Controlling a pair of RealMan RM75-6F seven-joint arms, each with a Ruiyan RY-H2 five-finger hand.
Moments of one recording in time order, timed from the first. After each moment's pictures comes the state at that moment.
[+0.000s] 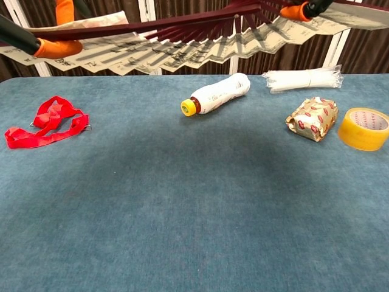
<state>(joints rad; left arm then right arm) -0.50 -1.37 -0.23 -2.01 1.38 1.36 0.38 0.89 -1.00 0.23 -1.97 -1.06 1.05 -0.37</state>
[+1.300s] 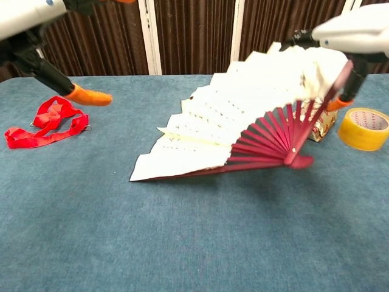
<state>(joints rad) -0.53 -1.43 -0.16 -1.99 1.45 1.33 0.55 0.86 -1.12 0.09 -1.88 -0.90 1.05 -0.76</state>
